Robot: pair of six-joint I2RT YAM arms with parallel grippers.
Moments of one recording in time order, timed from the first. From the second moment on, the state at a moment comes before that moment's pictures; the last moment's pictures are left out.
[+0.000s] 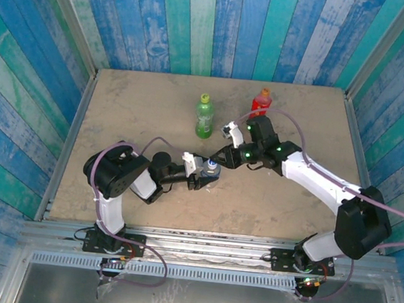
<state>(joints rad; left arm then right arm) -0.58 1.86 0.35 1.43 0.69 0.13 0.62 1.46 1.00 -0.31 -0.65 0.24</state>
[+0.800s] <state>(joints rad) -0.67 1.71 0.34 1.21 0.60 0.30 0.65 1.11 0.88 -0.49 -0.54 -0.19</state>
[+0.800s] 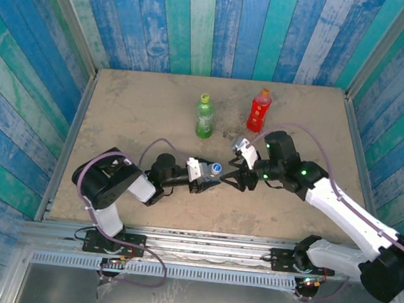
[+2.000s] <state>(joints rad) -0.76 1.57 0.36 0.92 0.52 0.53 0.91 1.37 1.15 -0.84 -0.04 -0.67</state>
